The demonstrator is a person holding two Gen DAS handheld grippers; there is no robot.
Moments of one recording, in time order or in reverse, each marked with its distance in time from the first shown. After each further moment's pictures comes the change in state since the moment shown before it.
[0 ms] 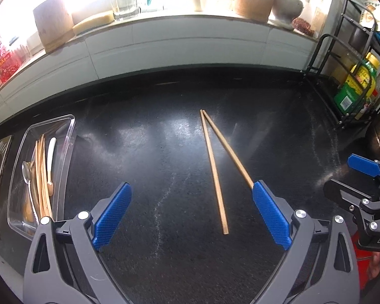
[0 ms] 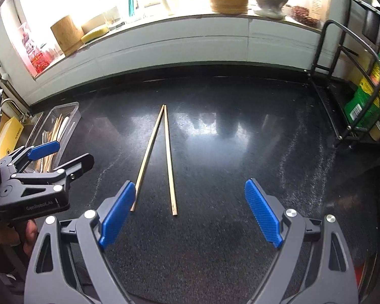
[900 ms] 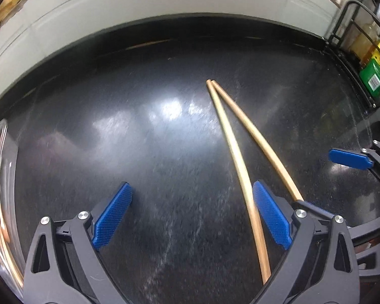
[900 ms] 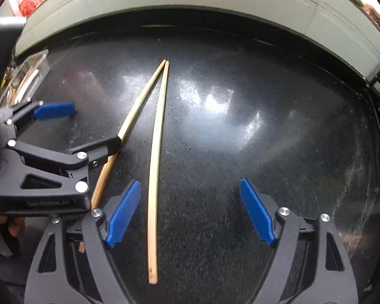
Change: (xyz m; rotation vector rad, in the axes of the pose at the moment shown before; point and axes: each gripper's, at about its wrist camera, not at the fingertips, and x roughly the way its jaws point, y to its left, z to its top) left arm 0.155 0.010 0.028 0.086 0.129 -0.059; right arm 0.162 0.024 0.022 -0.198 0.190 -0.041
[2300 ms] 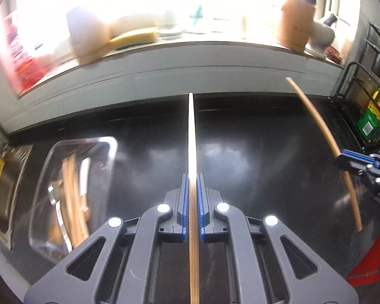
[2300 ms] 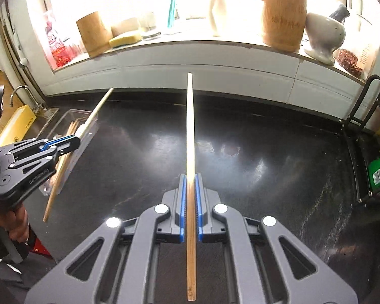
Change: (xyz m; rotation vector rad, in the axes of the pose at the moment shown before) left arm -0.176 0.050 -0.025 -0.147 -0.229 0.169; right arm -0.147 0.010 0.018 0.035 -0.277 0.101
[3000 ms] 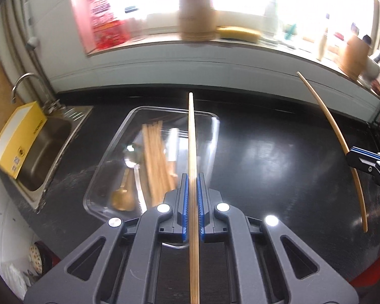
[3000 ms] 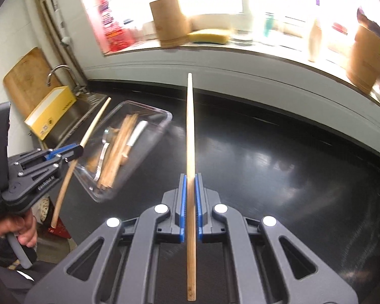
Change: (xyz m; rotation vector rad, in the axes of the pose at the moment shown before) left arm -0.047 0.137 -0.047 -0.208 0.018 0.178; right arm 0.021 0.138 0.034 -0.156 0.021 0.193
